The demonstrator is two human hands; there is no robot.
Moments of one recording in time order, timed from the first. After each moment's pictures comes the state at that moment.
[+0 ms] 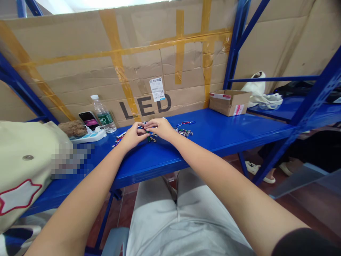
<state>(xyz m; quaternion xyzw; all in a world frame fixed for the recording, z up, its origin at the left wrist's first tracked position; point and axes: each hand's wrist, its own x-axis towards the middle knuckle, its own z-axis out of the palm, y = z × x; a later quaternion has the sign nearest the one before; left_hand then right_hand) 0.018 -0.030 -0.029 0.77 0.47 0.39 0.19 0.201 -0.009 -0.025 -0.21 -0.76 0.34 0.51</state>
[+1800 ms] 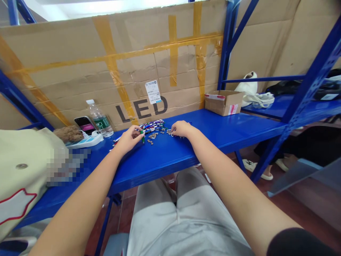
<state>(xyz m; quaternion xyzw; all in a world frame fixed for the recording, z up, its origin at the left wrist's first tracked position) 0.017 -0.036 -0.020 0.80 0.47 0.36 0.10 0.293 0.005 -0.021 -0.58 -0.79 0.07 0.18</state>
